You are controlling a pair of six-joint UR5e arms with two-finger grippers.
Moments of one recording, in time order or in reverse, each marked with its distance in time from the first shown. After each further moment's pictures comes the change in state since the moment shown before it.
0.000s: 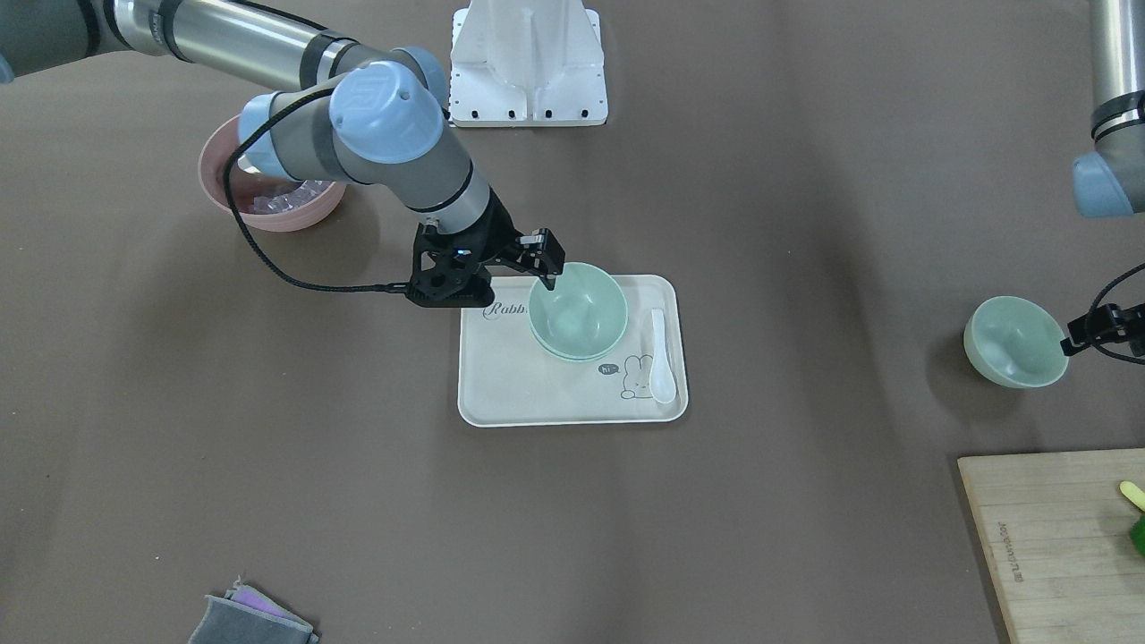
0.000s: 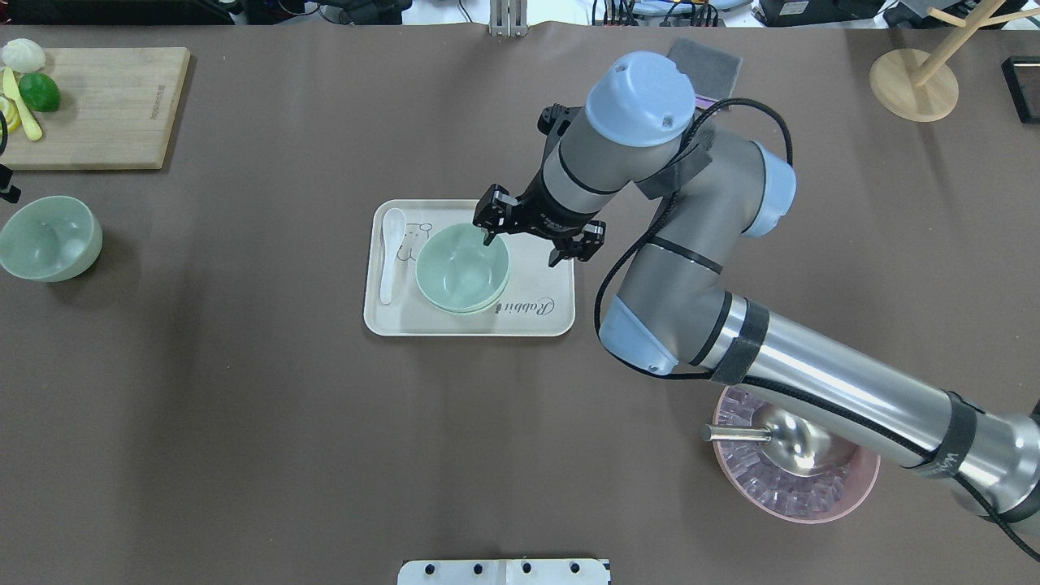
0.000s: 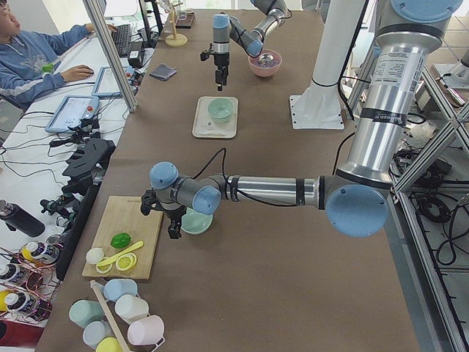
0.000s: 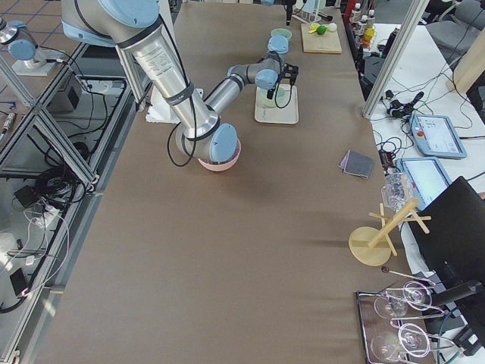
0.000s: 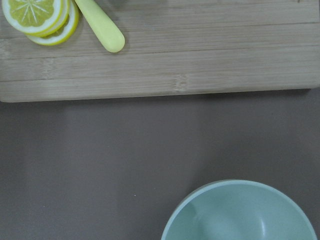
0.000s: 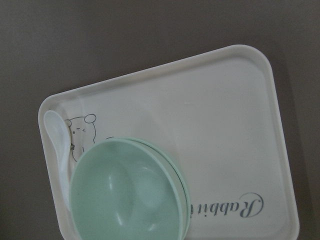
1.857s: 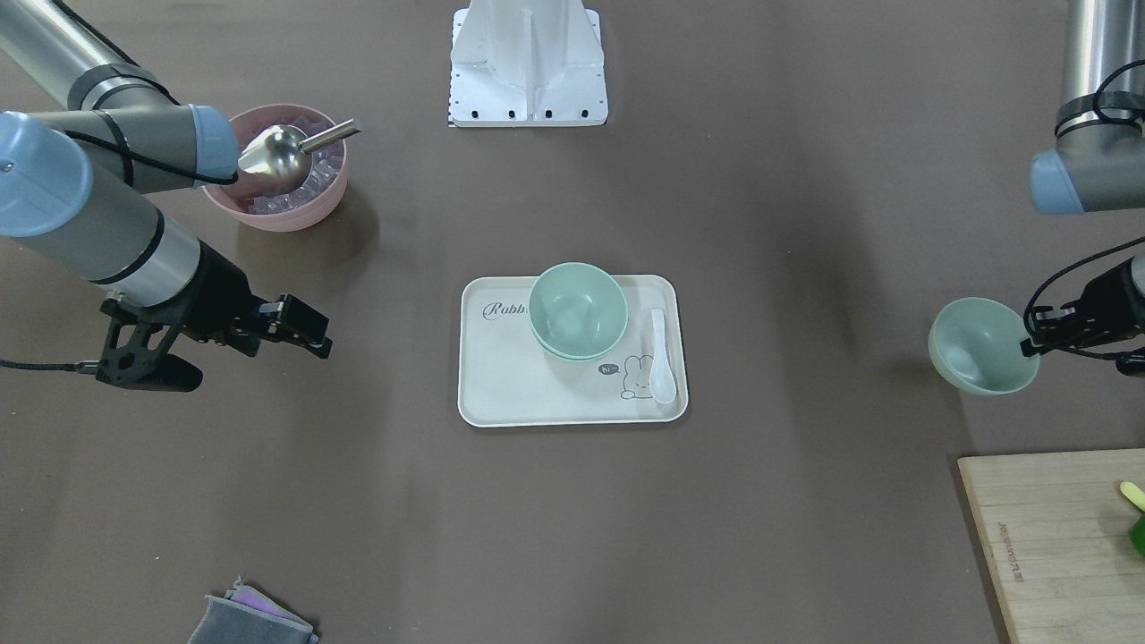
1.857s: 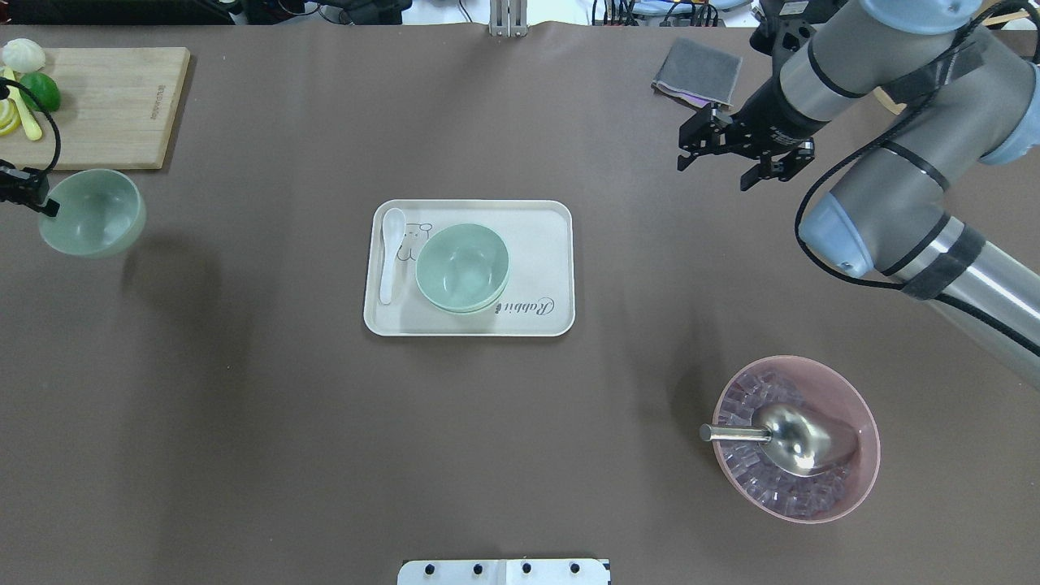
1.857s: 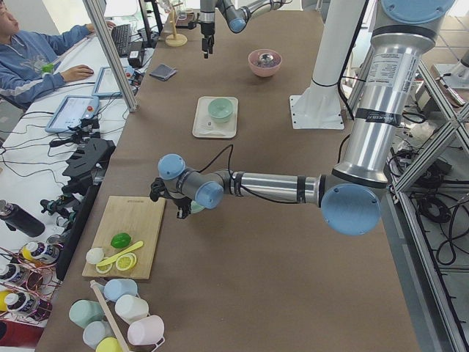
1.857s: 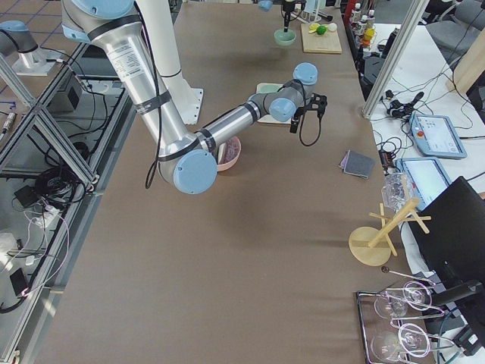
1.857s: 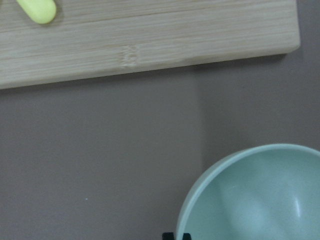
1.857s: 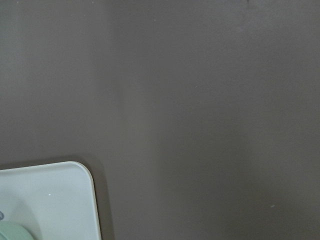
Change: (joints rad) left arm 0.083 -0.010 -0.110 -0.019 -0.068 -0.108; right arm 0.300 -0.268 0.064 -0.006 0.168 -0.334
